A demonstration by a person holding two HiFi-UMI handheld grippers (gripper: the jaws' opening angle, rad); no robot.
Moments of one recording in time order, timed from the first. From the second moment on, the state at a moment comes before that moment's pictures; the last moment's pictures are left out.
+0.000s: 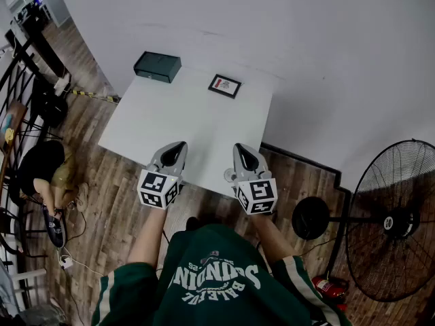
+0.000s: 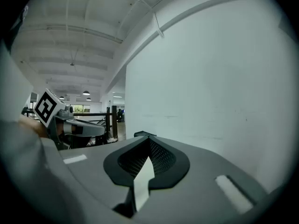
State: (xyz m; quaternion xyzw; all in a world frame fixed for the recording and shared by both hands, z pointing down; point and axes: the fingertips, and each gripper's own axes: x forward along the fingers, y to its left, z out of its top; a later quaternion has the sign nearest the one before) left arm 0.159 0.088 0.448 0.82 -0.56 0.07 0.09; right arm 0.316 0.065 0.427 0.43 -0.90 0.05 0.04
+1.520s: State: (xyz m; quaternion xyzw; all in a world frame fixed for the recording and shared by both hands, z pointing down) left arm -0.022 -0.035 0.463 0.83 -0.55 0.08 0.10; right arm 0.140 -0.031 0.444 0.43 -0.90 0.08 0.04
